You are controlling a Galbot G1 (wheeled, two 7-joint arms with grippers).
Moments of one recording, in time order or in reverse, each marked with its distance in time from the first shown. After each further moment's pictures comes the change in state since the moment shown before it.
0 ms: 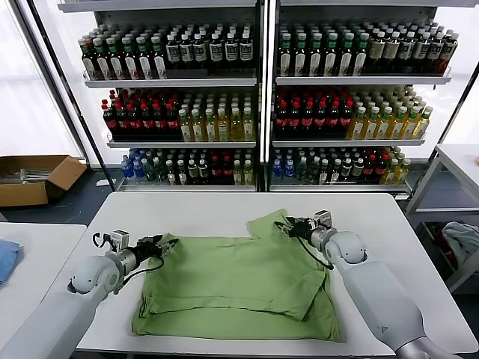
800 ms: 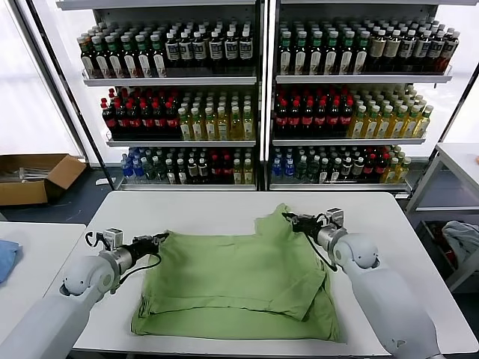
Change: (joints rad) left arm 0.073 0.024 -0.089 -0.140 -0.055 -0.028 -0.059; right arm -0.154 -0.057 0.162 0.291 0.174 -0.012 0.070
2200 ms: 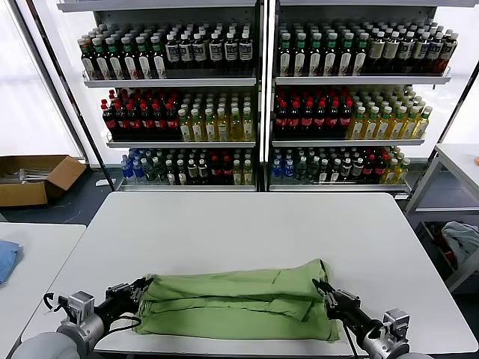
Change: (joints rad) left arm 0.712 -0.054 -0.443 -0.531 0.246 0.044 -0.027; right arm -0.896 0.035 0.442 0.672 -0.099 0.064 0.080
